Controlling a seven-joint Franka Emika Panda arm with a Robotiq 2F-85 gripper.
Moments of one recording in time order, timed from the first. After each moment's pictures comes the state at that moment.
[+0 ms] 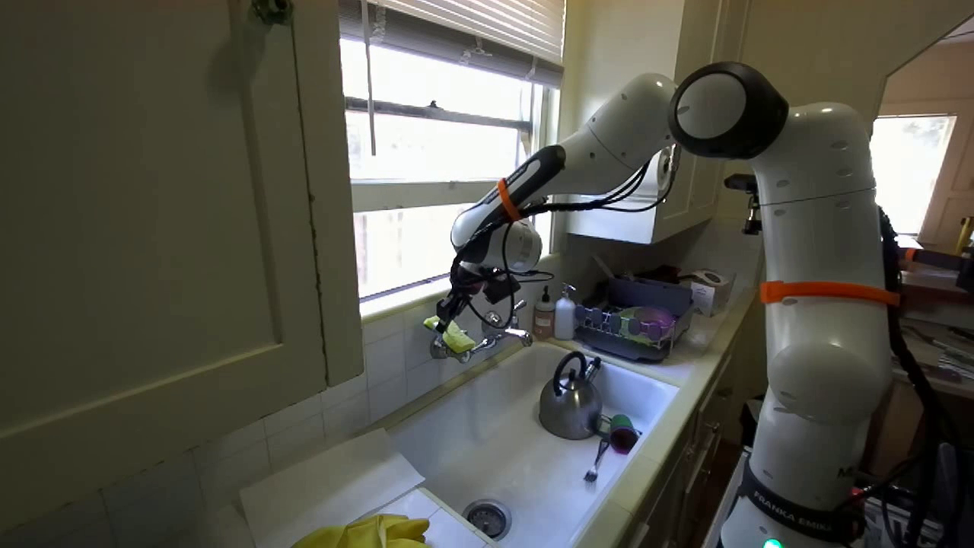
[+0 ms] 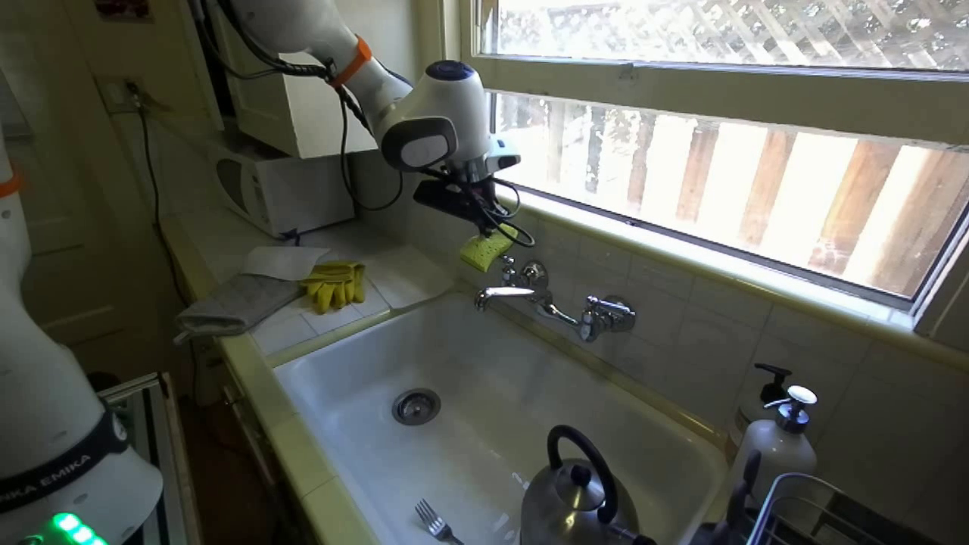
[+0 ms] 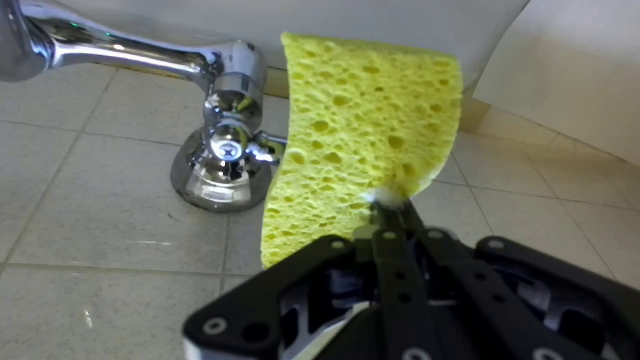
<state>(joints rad) -0.02 0.24 0.10 -2.12 0.43 2.76 -0.62</state>
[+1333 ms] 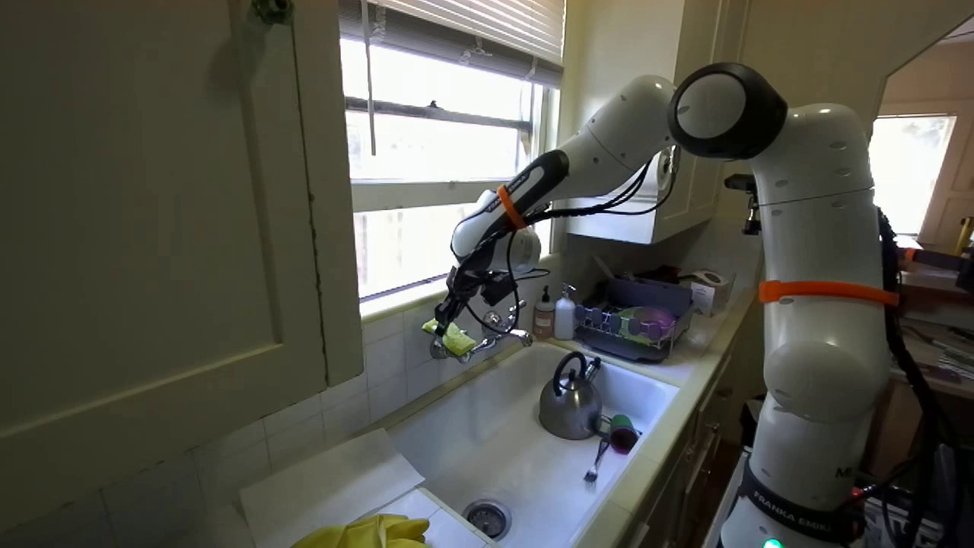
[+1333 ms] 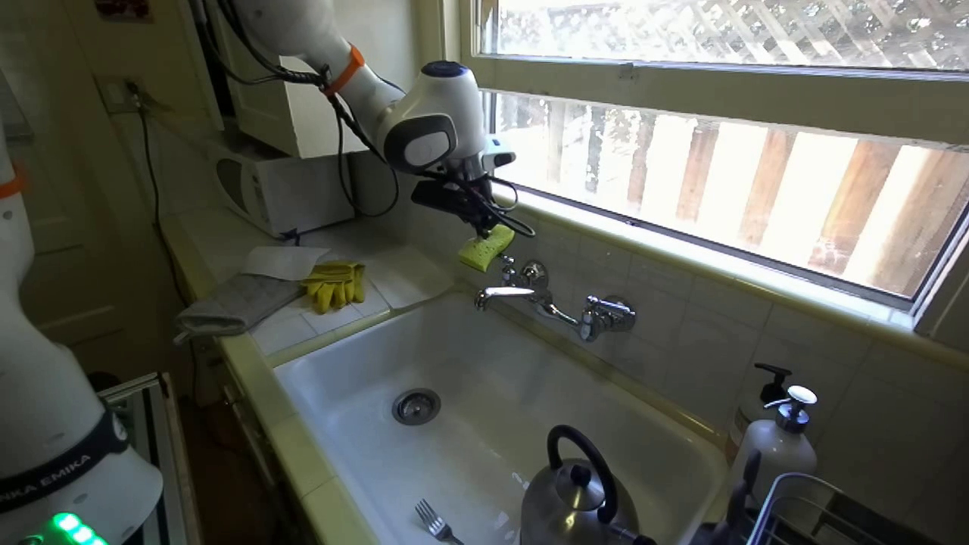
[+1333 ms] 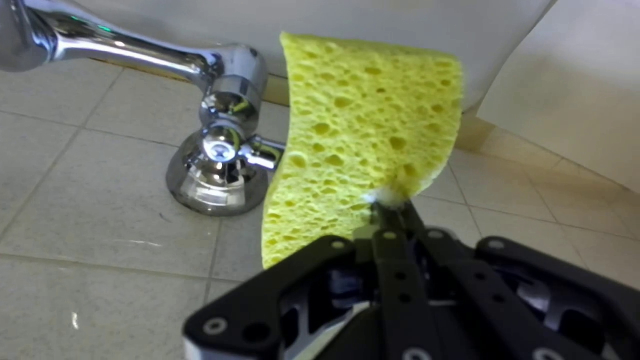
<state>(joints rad) -0.06 0.25 0.15 -2.12 0.28 2.76 -0.52</state>
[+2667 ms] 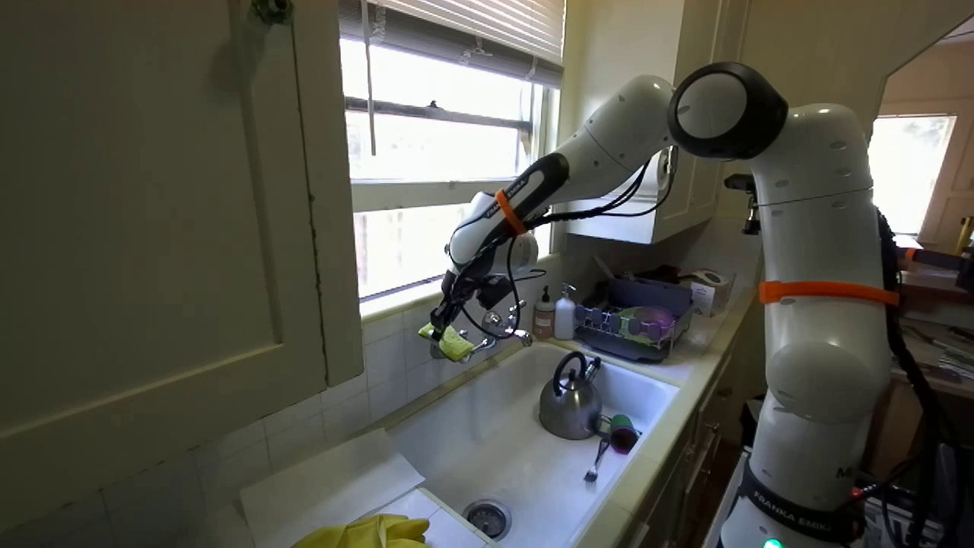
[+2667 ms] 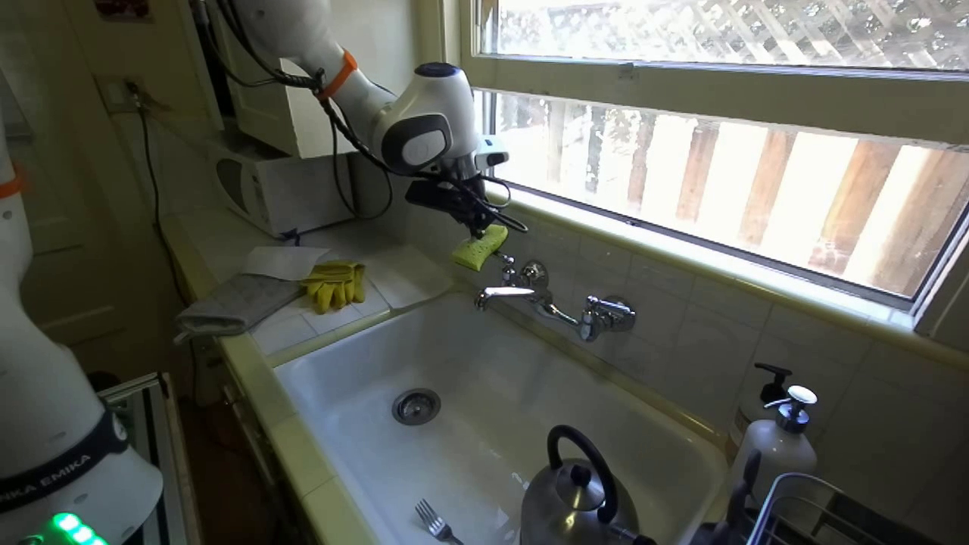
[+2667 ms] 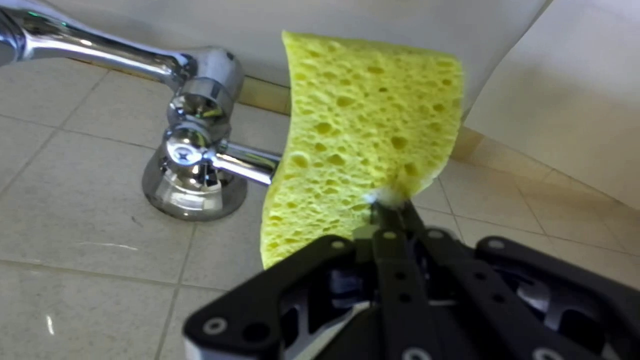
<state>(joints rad) -0.04 0.25 0.15 -2.12 0.21 2.76 -0.46</state>
